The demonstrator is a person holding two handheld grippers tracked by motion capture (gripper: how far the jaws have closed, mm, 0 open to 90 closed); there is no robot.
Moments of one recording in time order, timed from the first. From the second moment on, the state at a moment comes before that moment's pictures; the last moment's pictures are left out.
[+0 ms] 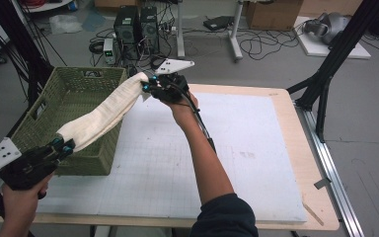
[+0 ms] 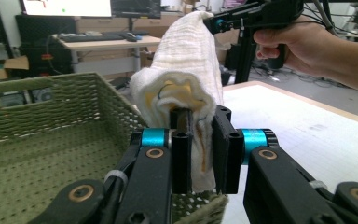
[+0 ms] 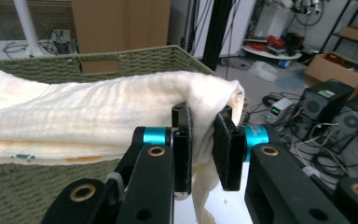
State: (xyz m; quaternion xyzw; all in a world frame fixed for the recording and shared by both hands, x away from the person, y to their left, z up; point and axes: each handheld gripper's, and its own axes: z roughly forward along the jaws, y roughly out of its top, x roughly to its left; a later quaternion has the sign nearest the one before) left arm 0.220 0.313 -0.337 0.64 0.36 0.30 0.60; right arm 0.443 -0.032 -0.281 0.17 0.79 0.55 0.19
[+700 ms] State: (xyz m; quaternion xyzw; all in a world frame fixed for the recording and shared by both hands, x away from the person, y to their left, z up) left arm 0.214 0.351 -0.332 0.62 0.41 0.33 0.59; right arm 0.464 0.021 -0.283 0.15 0.80 0.56 0.15
